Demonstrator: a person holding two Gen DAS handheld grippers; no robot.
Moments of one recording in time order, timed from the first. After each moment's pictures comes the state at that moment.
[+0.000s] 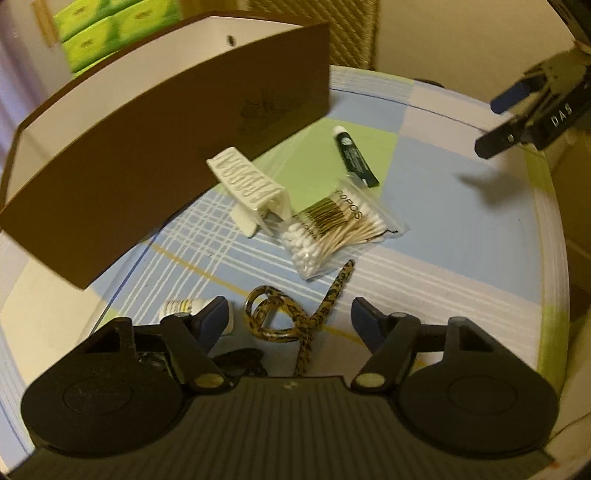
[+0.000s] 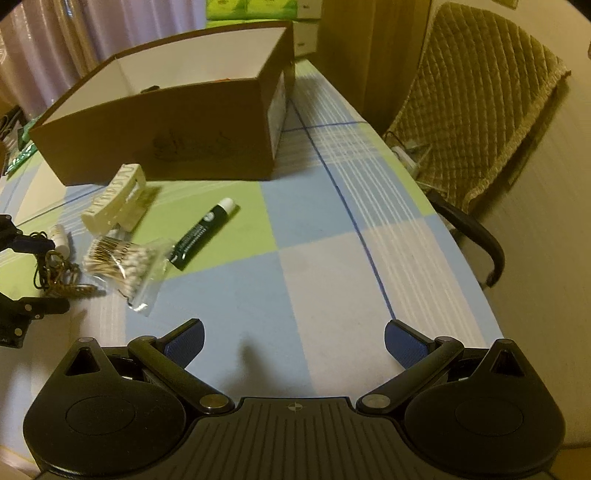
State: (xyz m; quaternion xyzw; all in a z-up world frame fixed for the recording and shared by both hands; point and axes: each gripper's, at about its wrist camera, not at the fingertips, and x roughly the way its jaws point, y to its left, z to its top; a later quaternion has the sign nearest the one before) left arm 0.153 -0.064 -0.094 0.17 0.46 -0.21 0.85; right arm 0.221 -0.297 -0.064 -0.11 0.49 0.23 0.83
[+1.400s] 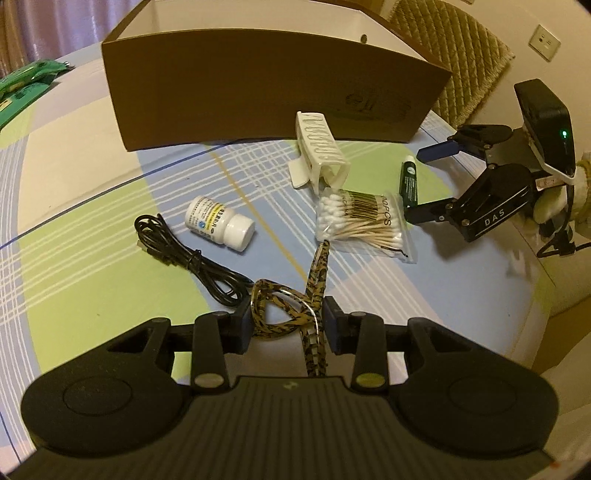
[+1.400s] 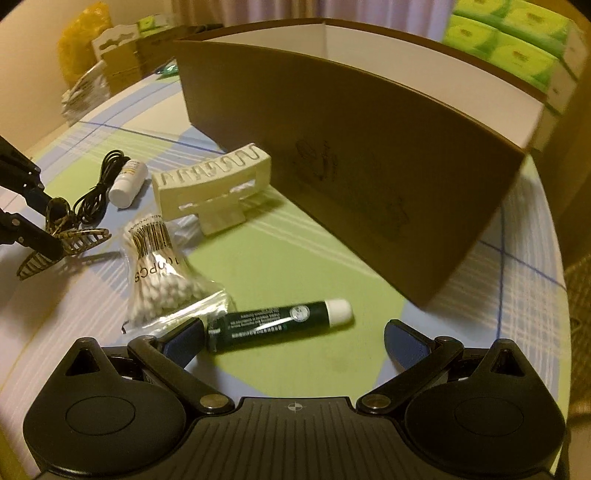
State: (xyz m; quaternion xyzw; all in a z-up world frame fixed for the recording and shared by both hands) left arm 0.124 -0.032 -0.093 -0.07 0.50 -0.06 0.86; right arm 0.297 -0.208 -0.125 -0.27 0.37 0.54 0.71
